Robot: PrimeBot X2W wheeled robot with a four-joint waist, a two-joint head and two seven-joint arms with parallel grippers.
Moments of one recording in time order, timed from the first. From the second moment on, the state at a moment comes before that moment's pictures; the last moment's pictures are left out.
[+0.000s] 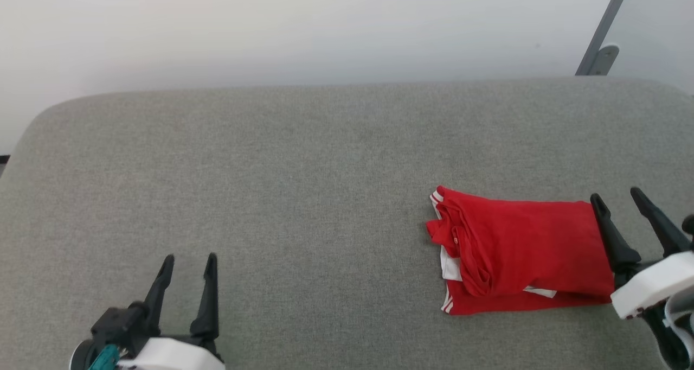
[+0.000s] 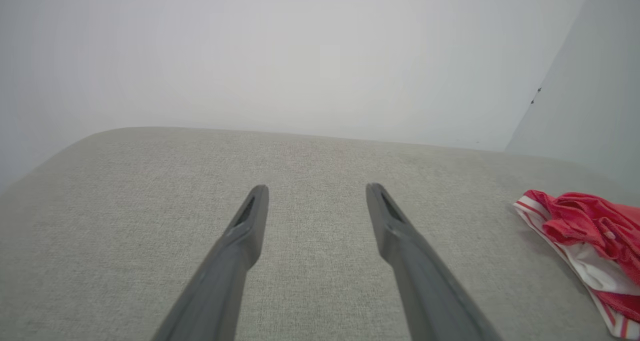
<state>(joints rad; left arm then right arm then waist) 0.01 0.10 -0.02 0.19 -0.24 -0.13 -0.26 -0.25 -0.53 0.26 0.40 0.63 0.13 -0.24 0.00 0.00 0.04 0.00</state>
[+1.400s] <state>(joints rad) 0.23 0.07 0.03 0.02 -0.18 -0.13 -0.26 0.12 -0.35 -0.09 0.03 0.49 0.13 -0.14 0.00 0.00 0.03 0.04</state>
